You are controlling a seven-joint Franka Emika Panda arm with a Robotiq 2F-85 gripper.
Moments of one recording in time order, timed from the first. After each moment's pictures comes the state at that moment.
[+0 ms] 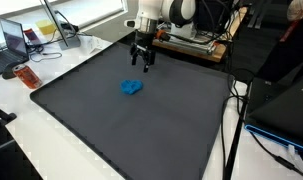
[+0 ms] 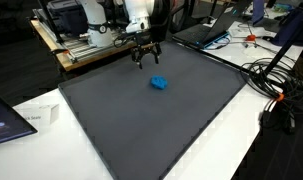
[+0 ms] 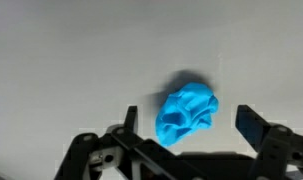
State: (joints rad) arm 0.35 0.25 -0.13 -2.63 0.73 3.31 -0.29
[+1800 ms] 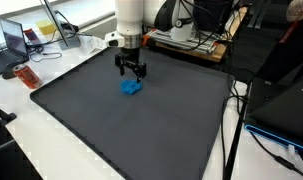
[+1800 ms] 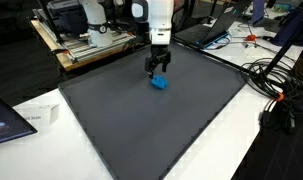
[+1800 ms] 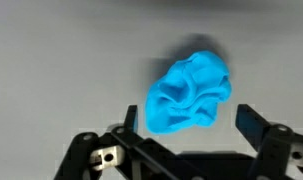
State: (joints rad) arm 0.41 0.41 -0.35 -2.27 0.04 2.79 0.00
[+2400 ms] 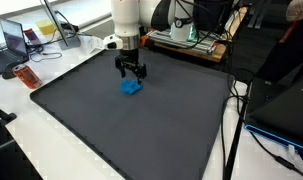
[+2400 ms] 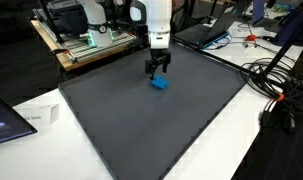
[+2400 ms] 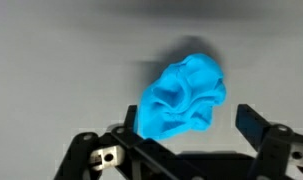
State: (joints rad) arm 0.17 0.41 -0.13 -2.26 -0.01 2.78 0.00
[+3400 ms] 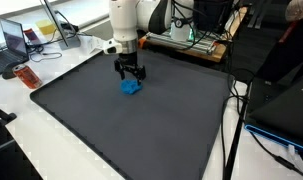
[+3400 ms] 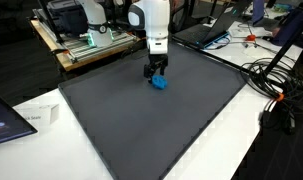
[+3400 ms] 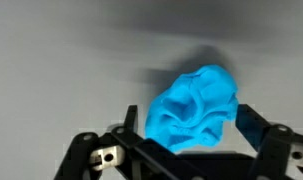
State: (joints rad) arm 0.08 0.44 -0.07 -2.24 -0.04 2.78 -0.06
